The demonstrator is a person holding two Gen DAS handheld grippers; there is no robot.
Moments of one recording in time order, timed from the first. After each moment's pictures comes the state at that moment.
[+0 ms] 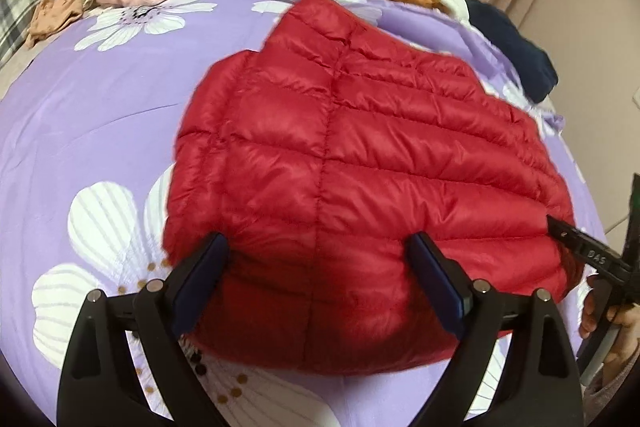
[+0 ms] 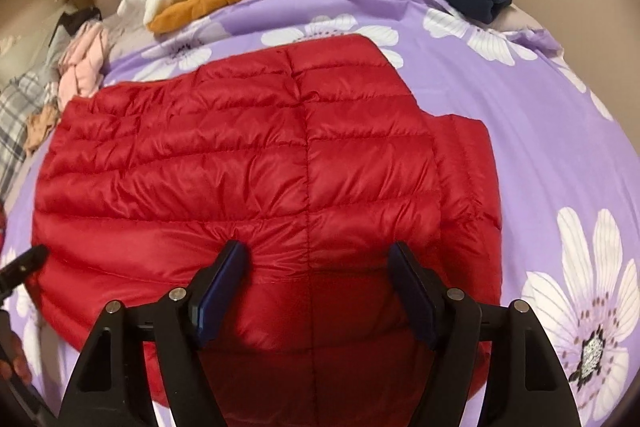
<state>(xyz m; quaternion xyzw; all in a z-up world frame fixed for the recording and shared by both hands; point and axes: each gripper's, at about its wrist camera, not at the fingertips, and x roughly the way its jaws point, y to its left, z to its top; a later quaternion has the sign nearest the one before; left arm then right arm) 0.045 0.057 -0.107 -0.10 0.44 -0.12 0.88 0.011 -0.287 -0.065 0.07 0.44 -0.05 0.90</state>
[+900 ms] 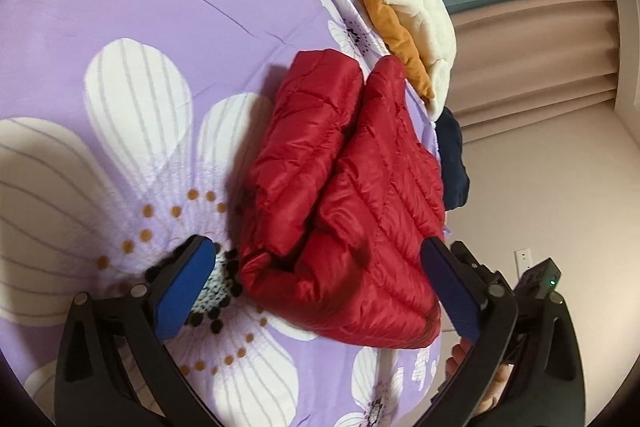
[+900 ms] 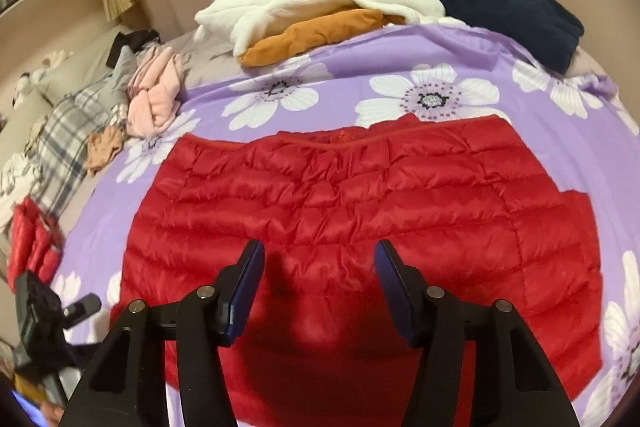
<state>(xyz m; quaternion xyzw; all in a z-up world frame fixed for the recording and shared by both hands) 0.039 0.158 -0.143 -0.45 0.42 -0.19 0.76 0.036 -0.197 -0.024 0.11 0.38 0.04 0.92</state>
